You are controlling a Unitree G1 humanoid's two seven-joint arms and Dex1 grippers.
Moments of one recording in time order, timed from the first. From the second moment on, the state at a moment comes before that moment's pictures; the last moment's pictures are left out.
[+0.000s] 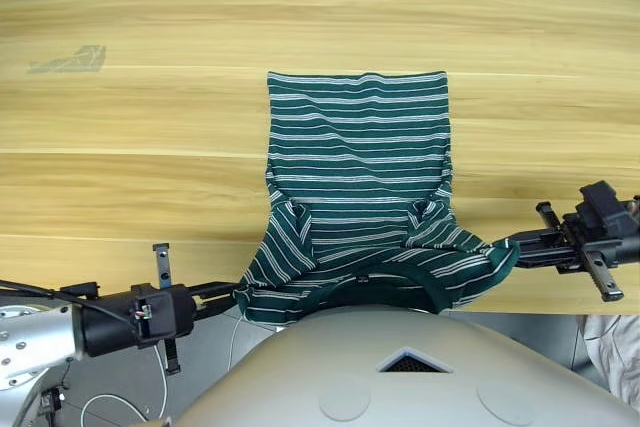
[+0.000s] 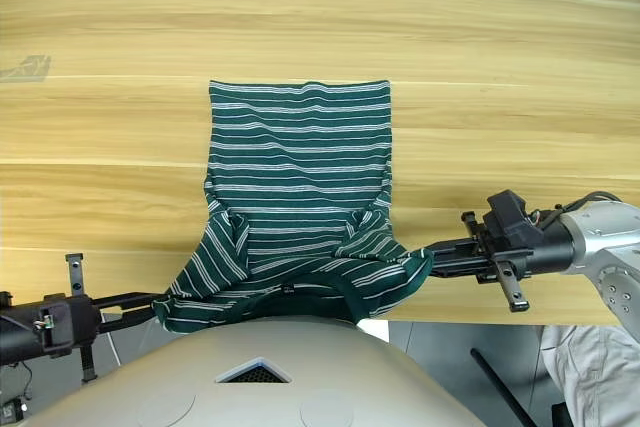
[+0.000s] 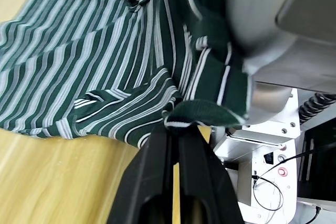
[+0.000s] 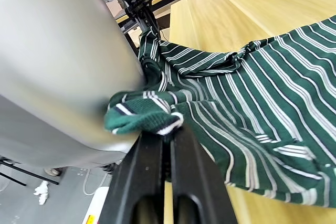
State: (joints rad) left arm 1.15 1.00 0.54 -0.75 -0.48 -0.09 -1.12; right arm 0.40 -1.27 0.03 -0.38 1.05 0.22 1.38
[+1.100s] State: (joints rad) left arm -0.22 0.59 -0.11 0.08 -0.01 0.14 -0.63; right arm -0.66 -0.50 0.17 0.92 0.17 -0.16 1.18
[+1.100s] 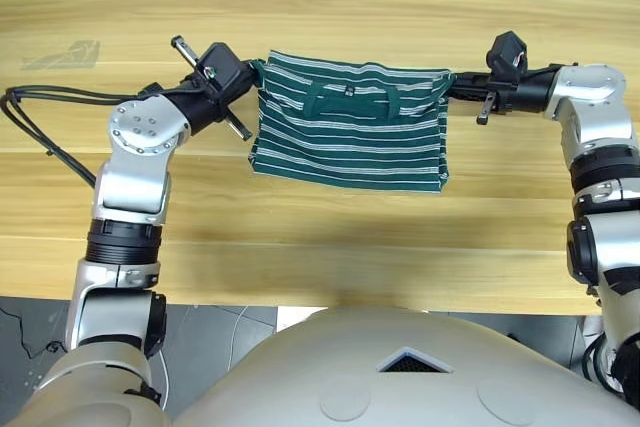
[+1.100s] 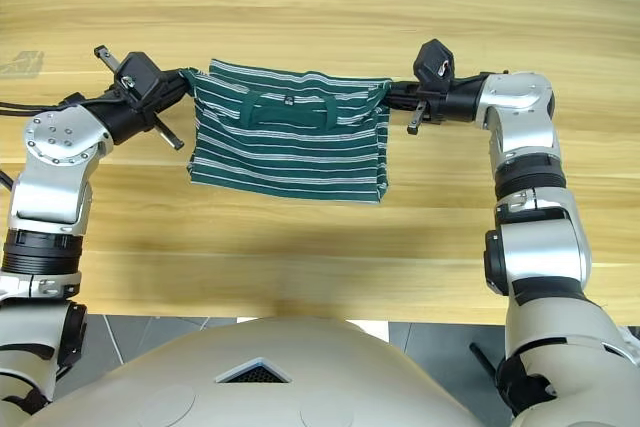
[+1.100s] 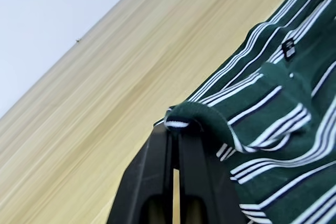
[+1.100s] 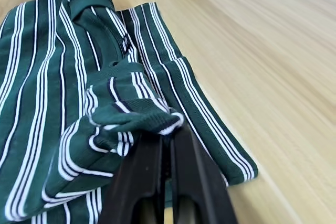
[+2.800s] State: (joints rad) left arm 0.03 0.39 0.01 -0.01 -0.02 -0.08 -0.40; right arm -0.34 -0.91 0.55 0.35 -0.20 -0.58 0.66
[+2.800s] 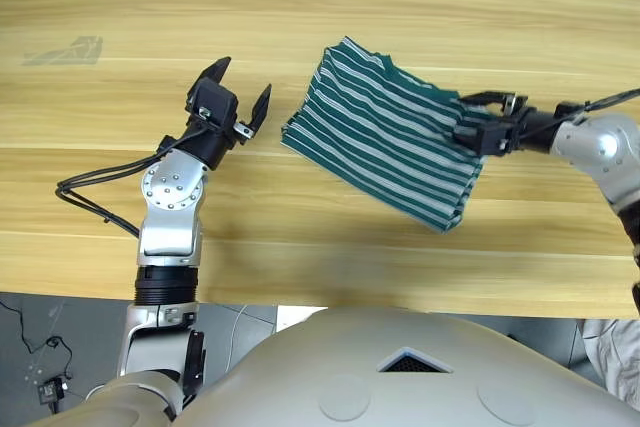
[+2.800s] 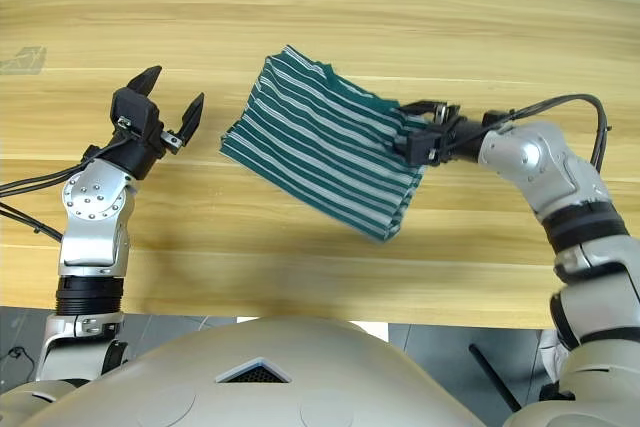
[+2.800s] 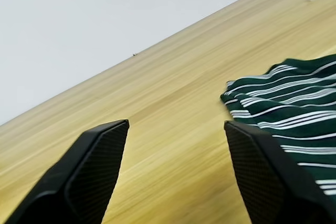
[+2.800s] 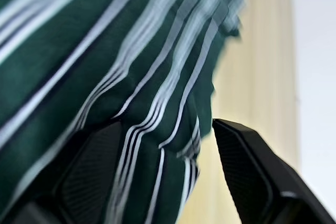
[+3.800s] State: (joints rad) left arm 0.19 0.33 -0.06 -0.19 -0.03 -0.05 -0.39; right arm -0.13 -0.71 0.63 -0.10 -0.24 -0.41 0.87
